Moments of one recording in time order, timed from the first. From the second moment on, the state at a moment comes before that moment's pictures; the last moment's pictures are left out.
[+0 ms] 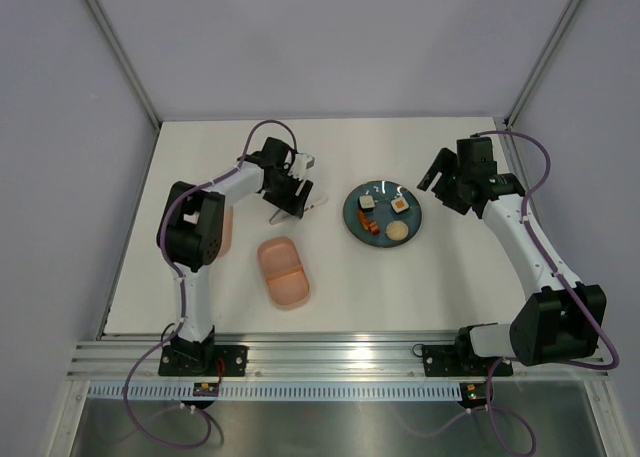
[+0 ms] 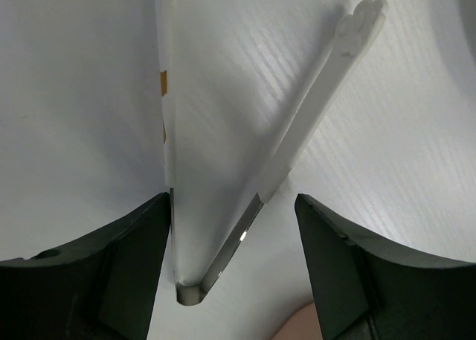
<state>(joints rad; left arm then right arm) -0.36 2.07 1.50 -0.57 0.27 0.18 0.14 1.34 1.17 -0.64 0.03 0.66</state>
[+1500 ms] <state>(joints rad) -0.44 2.03 1.44 -0.58 0.13 0.21 0.14 1.33 1.17 -0.64 0.01 0.67</state>
